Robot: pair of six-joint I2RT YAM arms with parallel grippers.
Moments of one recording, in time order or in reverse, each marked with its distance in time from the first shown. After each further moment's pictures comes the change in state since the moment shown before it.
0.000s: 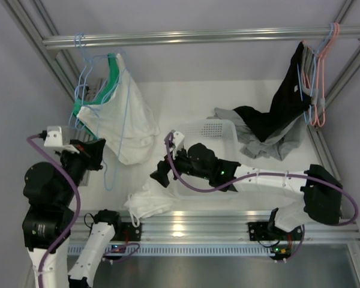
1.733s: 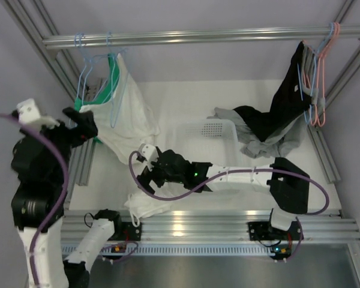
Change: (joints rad) left arm -0.001 0.388 0.325 -0.051 -0.304 0.003; right arm 0.085 0.214 0.187 -0.120 0.005 -0.156
